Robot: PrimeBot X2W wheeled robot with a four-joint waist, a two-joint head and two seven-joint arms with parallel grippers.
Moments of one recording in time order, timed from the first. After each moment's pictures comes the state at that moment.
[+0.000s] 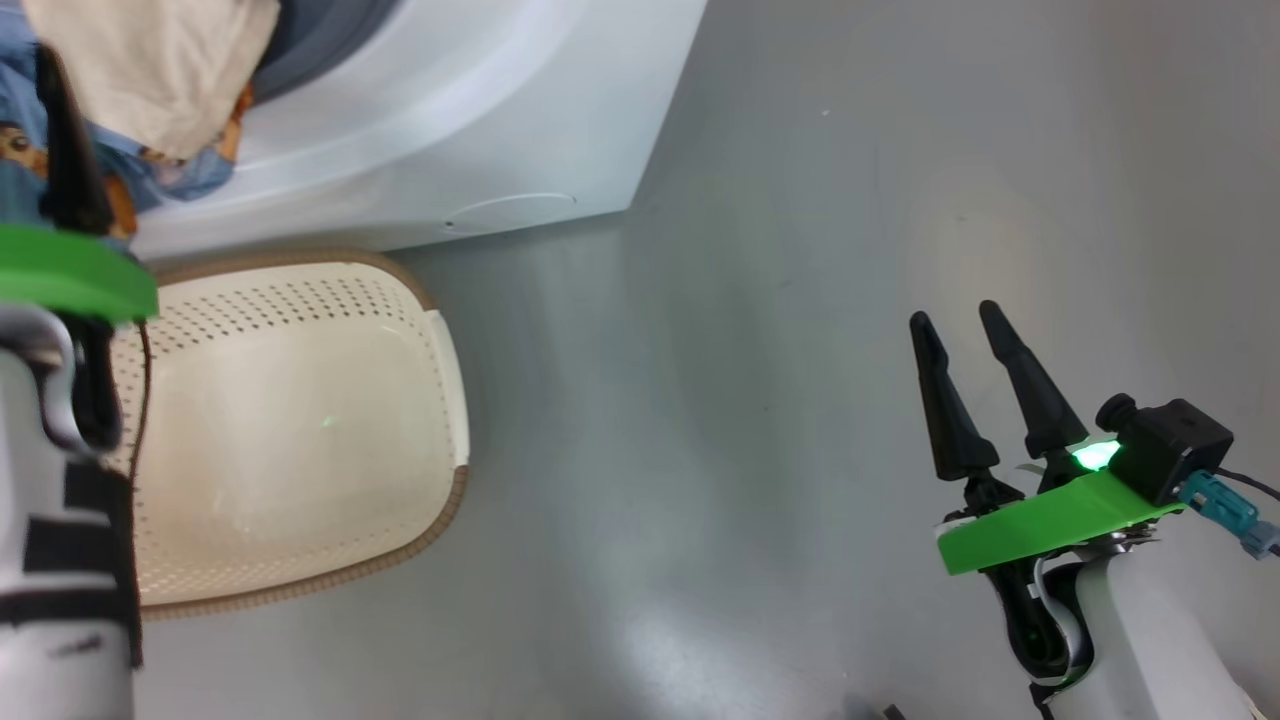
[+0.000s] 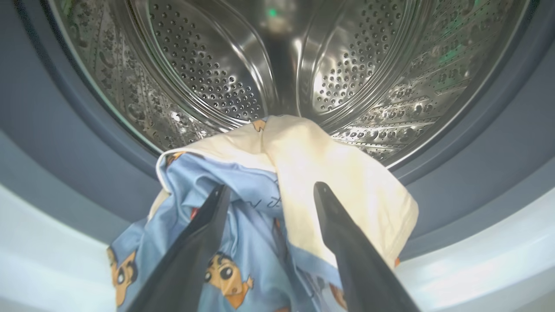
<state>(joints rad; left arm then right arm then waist) -0.83 0.17 0.14 0.61 -0.18 -0.13 -0.26 -0.31 -0.11 0.11 0.18 0.43 0.13 -0.25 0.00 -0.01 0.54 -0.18</state>
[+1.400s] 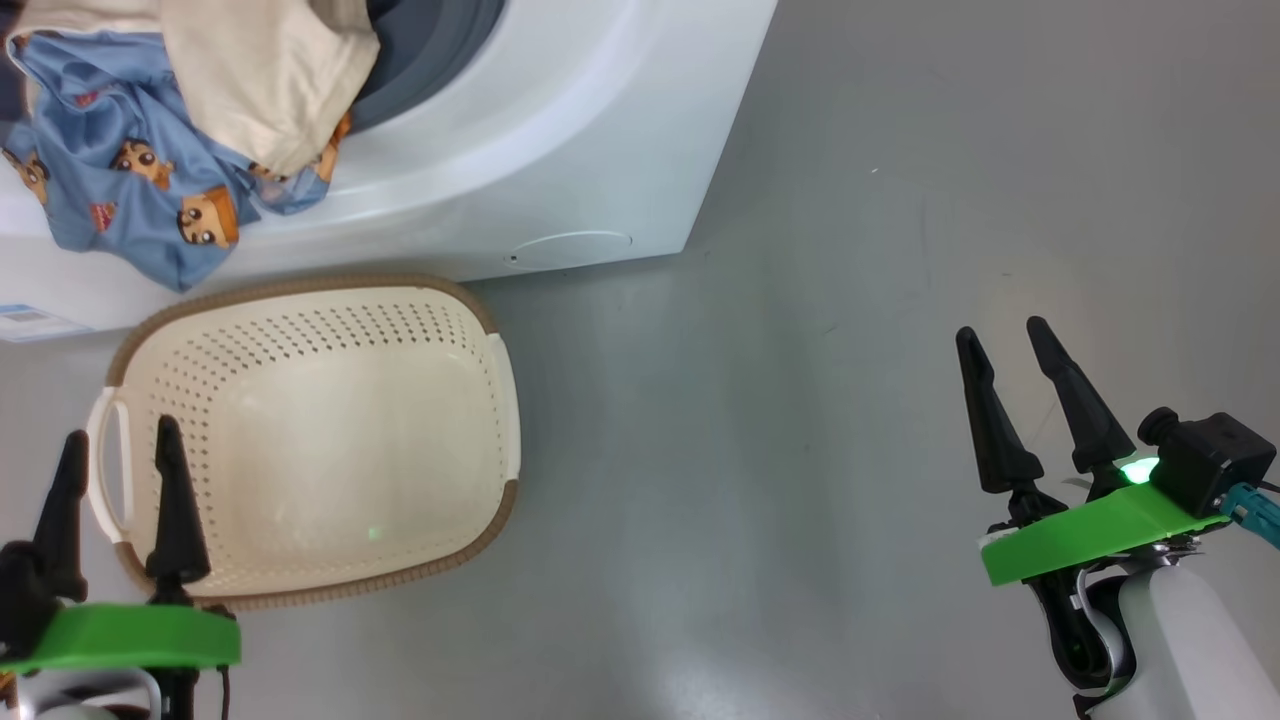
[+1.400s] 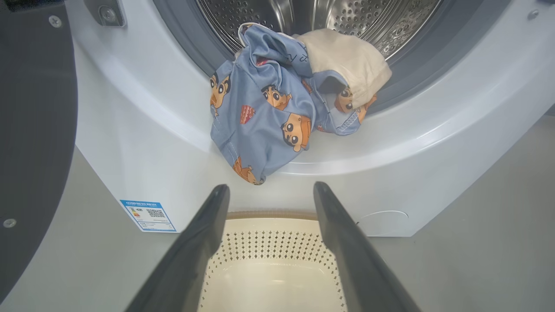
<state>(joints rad) -0.16 0.09 0.20 0.16 -0.22 -0.13 -0.26 -0.28 -0.17 0.08 0.19 0.43 0.13 -0.25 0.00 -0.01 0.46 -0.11</state>
